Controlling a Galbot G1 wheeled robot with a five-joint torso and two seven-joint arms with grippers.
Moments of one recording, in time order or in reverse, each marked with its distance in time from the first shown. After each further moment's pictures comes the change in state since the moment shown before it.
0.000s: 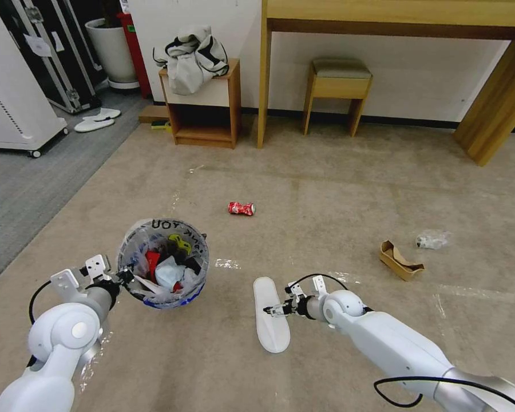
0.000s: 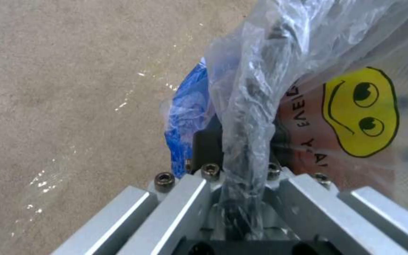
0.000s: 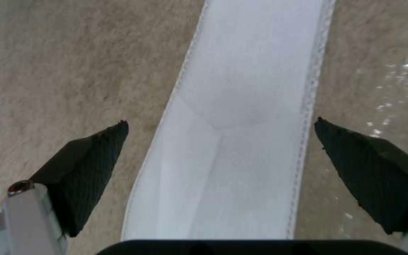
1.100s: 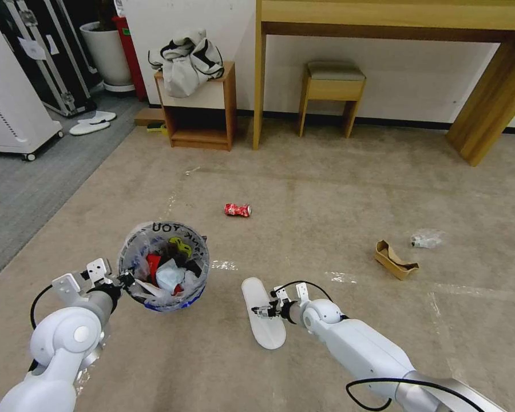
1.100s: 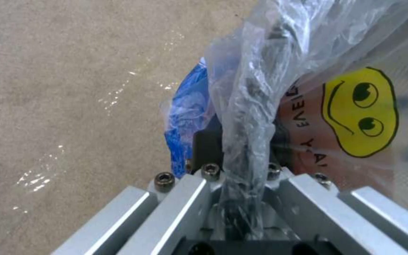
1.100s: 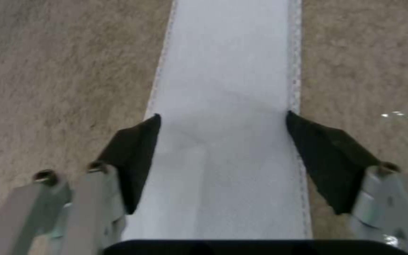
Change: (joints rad) left arm 0.011 -0.007 -0.002 0.001 0.004 -0.011 0.007; right arm -0.013 0.124 0.033 -0.127 -0.107 0.041 0.004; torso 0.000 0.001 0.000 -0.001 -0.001
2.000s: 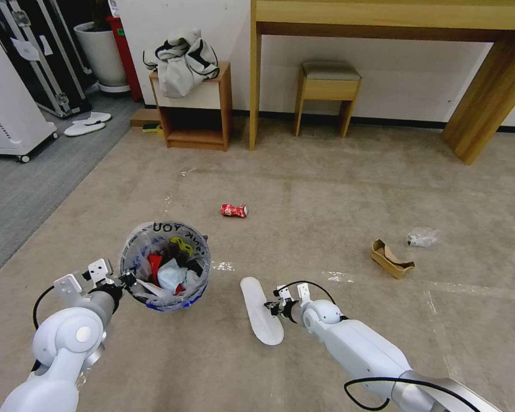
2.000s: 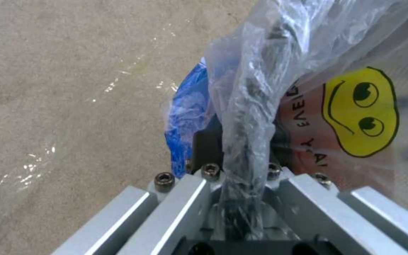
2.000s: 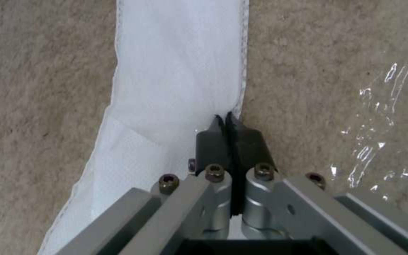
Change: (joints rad) left arm -0.004 -0.012 0.002 0.003 -0.001 -0.007 -0.003; right arm 0.007 0.029 0.011 -0.052 -0.019 0.001 0.021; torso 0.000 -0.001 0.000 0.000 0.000
